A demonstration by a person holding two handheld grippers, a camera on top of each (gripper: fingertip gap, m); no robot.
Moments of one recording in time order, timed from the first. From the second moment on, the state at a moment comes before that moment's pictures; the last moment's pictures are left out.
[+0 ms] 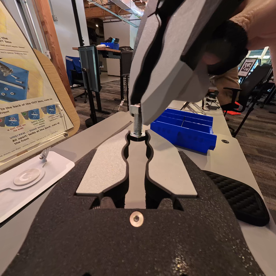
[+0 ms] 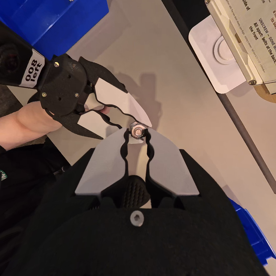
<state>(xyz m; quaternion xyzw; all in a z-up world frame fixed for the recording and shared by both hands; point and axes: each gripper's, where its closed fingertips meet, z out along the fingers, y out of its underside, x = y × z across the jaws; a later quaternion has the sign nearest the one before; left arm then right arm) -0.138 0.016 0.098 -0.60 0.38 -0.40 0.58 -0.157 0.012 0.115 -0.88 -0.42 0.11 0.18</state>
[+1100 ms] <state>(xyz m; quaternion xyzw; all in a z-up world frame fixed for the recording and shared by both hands) -0.141 0.019 0.093 -0.61 0.39 -0.40 0.56 -0.142 0.009 0.108 -0.89 -0.42 0.06 0.16</state>
